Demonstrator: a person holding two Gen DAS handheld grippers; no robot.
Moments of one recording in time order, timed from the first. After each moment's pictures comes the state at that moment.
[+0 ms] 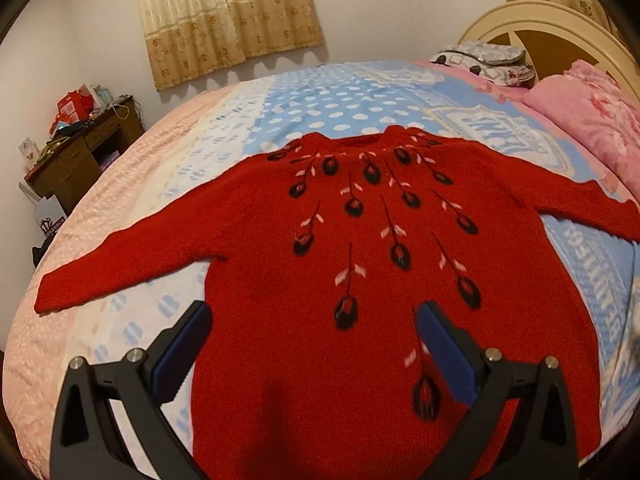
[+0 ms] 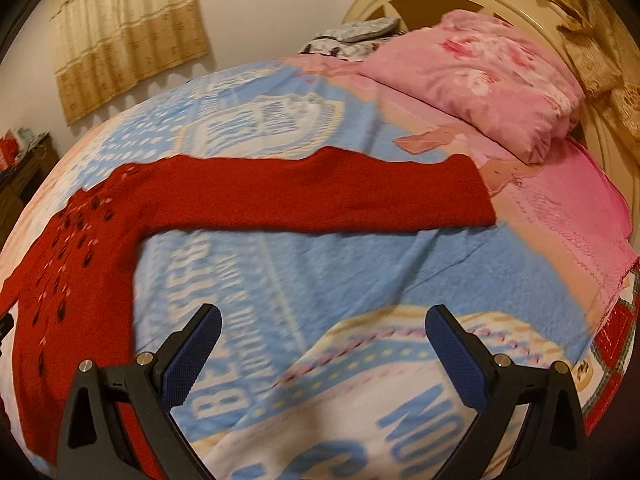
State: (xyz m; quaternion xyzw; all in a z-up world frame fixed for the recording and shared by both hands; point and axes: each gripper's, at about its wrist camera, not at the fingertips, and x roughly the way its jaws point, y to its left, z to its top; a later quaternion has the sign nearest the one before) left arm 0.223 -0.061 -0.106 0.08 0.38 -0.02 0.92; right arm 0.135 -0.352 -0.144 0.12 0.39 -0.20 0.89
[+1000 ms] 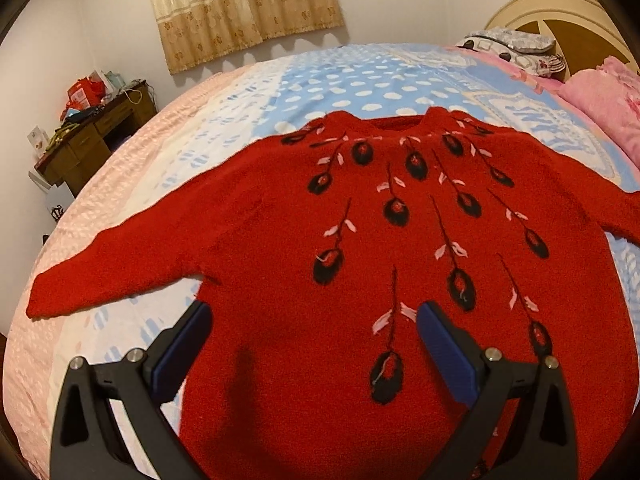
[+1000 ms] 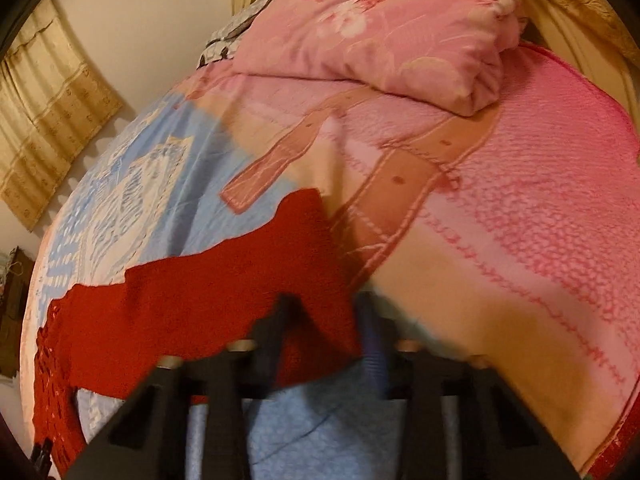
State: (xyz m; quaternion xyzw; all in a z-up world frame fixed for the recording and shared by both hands) left arm 0.278 -0.053 -0.135 0.09 0.40 0.02 0.91; right arm 0.177 -0.542 -0.172 0.28 0.38 -0.25 0.84
